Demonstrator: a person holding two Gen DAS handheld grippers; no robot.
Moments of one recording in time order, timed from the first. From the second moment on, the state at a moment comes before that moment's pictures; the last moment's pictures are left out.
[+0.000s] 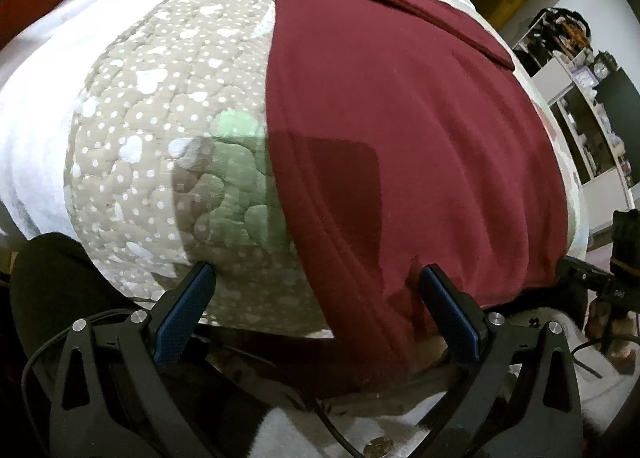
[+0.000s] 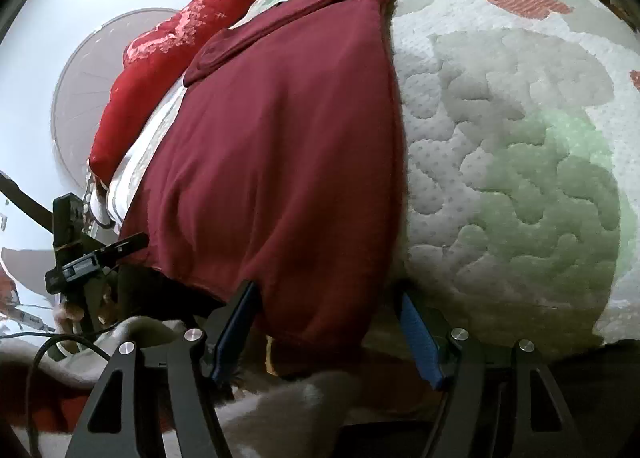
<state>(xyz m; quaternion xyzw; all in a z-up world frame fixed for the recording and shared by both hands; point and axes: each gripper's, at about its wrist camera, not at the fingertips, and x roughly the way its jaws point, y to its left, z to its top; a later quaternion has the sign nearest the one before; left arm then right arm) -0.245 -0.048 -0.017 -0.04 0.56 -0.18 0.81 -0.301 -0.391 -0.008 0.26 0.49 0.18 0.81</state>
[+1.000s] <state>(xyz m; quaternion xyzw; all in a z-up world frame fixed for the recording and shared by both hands) -0.237 -0.061 -0.032 -0.04 0.58 -0.17 0.79 -0.294 -0.361 0.005 0.24 0.48 0.25 0.80</state>
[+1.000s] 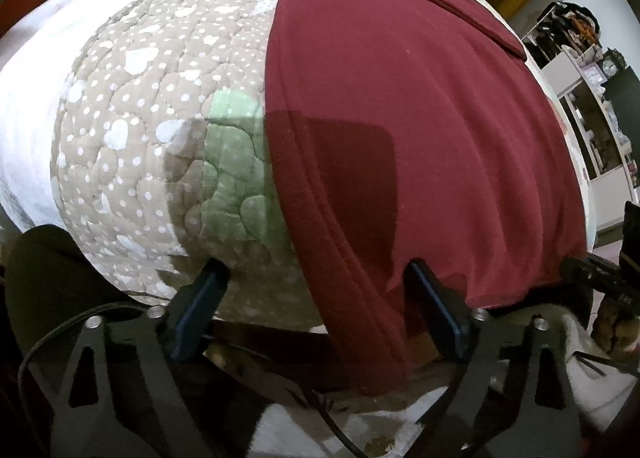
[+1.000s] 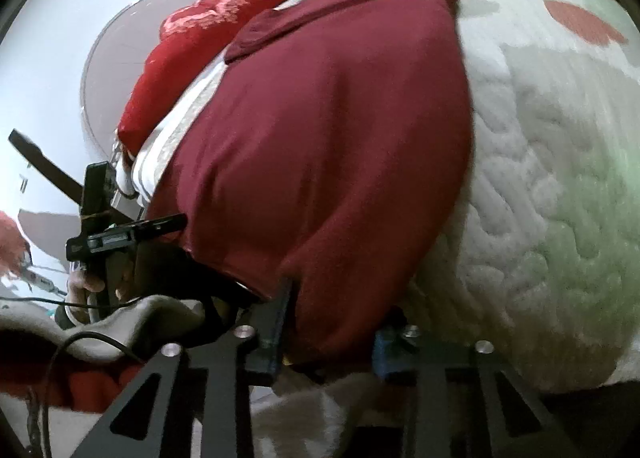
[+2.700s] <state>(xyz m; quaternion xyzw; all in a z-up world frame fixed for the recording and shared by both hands) -0.182 -0.044 0.074 -0.10 0.45 -0.21 0.86 -0.250 -0.403 0.101 0.27 0.27 0.22 0.90</state>
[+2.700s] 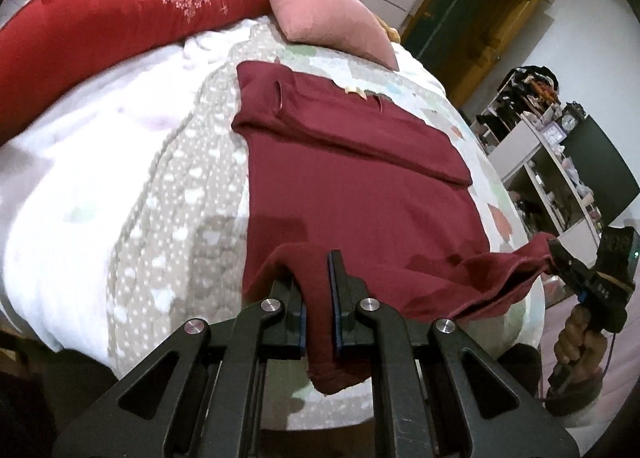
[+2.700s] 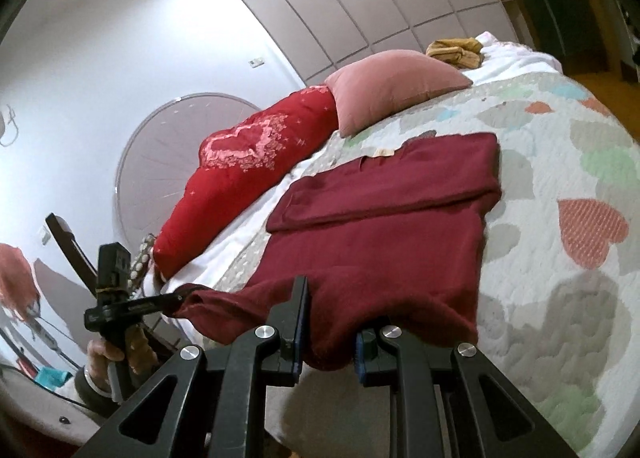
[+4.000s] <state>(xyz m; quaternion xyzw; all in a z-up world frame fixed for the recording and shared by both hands) -0.066 -0.088 0.095 -0.04 0.40 -0.18 0.90 -0.147 -0.419 0.125 0.22 0.26 0.13 0.93</state>
